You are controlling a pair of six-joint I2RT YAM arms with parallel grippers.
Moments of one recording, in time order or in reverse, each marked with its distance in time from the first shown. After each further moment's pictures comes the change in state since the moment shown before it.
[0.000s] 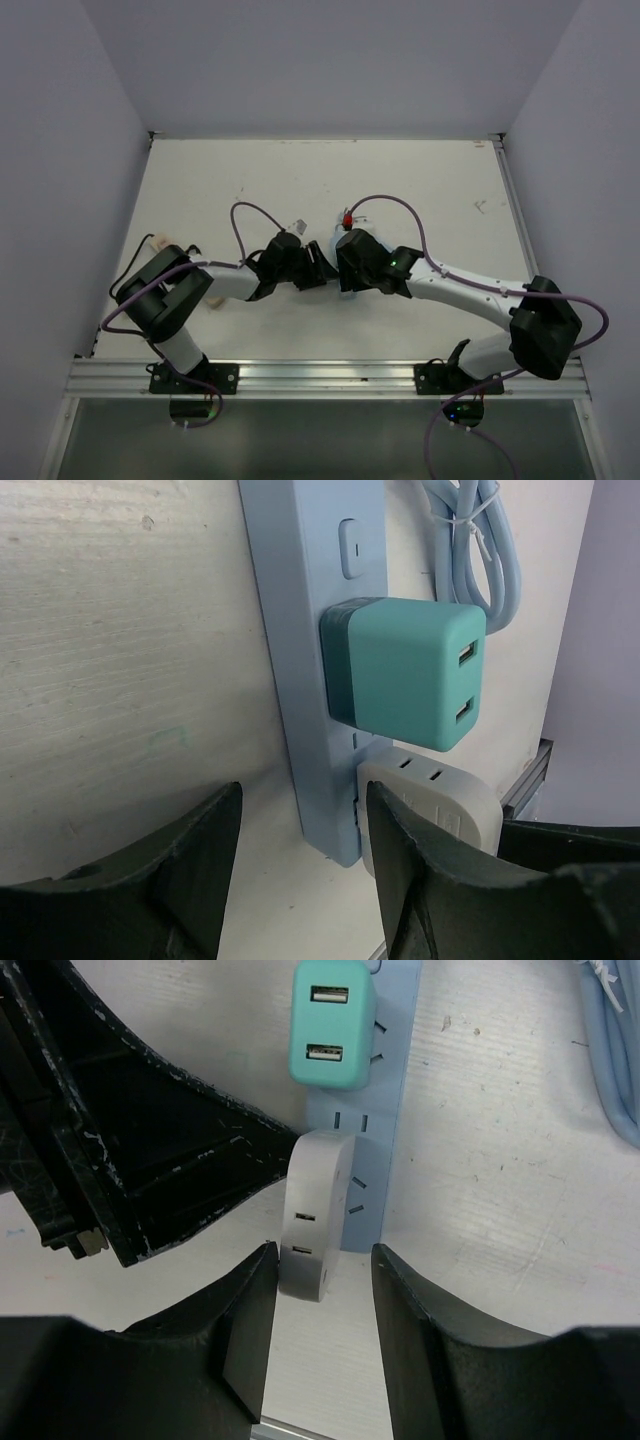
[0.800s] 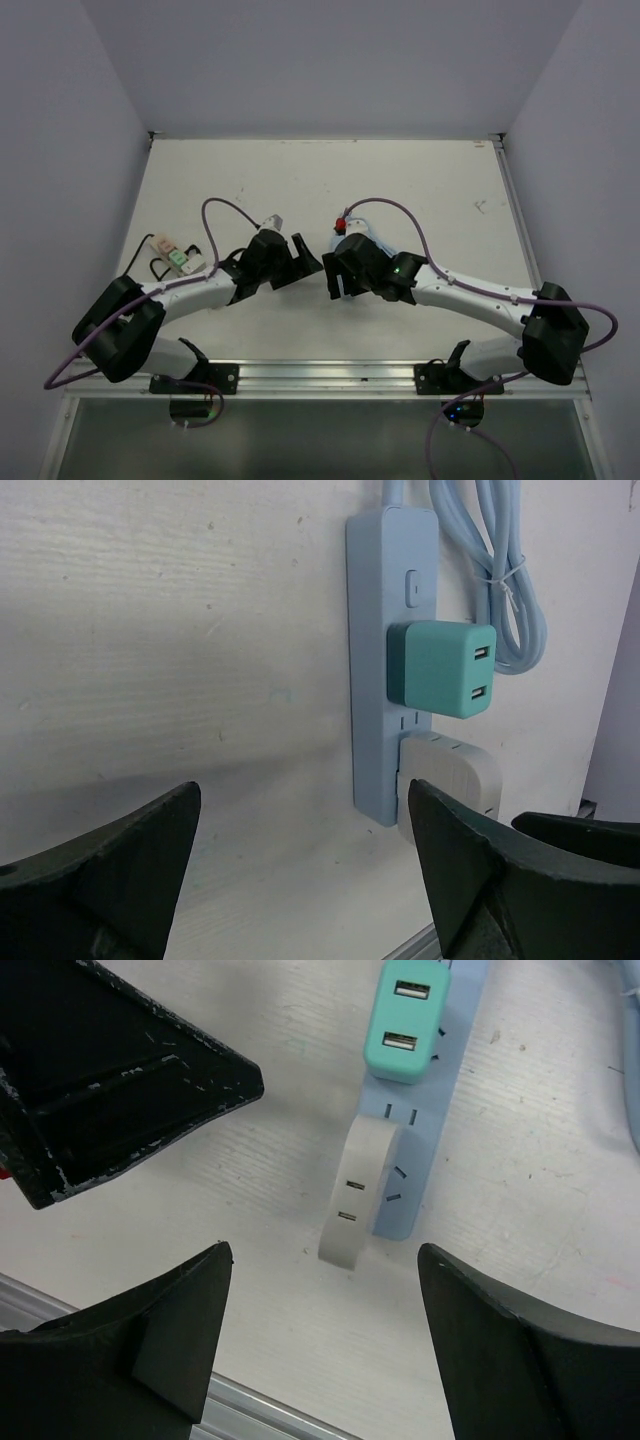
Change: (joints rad) left arm 0.039 -0.306 -0.037 -0.335 -0.186 0.031; right arm 0.053 -0.038 -0.003 0.030 -0.025 -0.063
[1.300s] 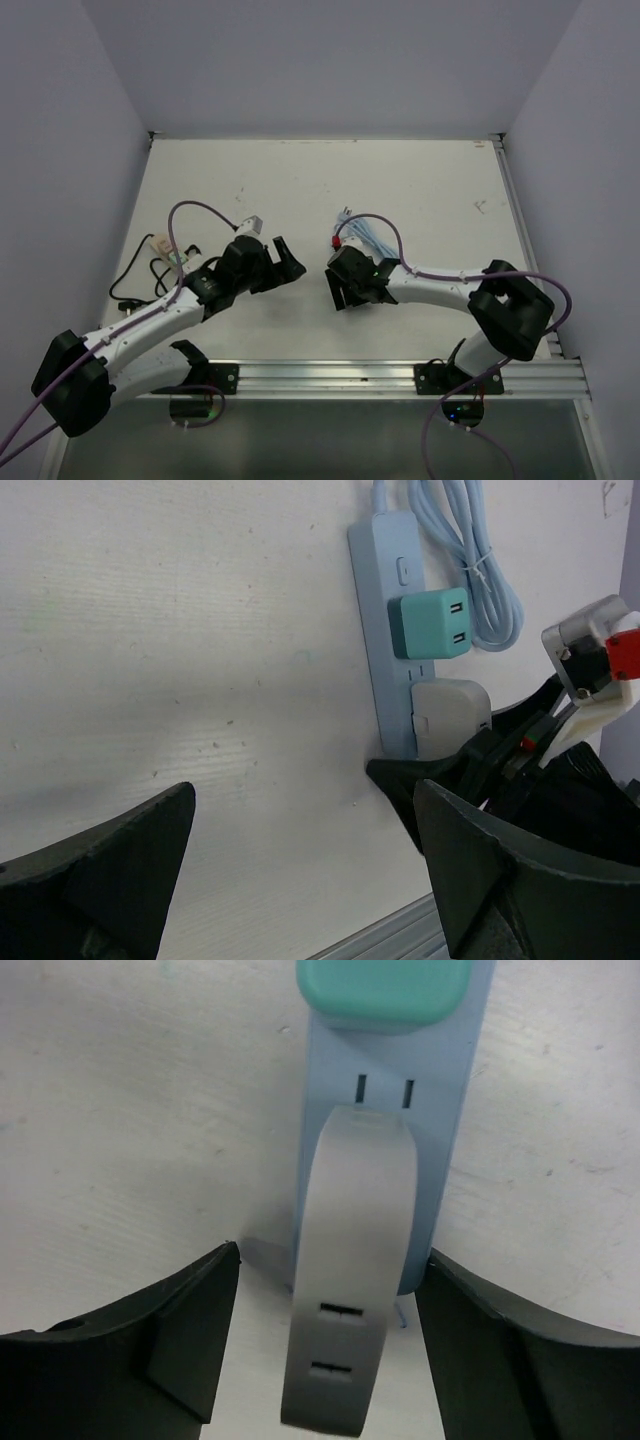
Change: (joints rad) left arm 0.000 -0.350 -0.013 -0.290 -0.078 0.077; right arm -0.033 0.210 -0.097 0.099 0.030 -0.026
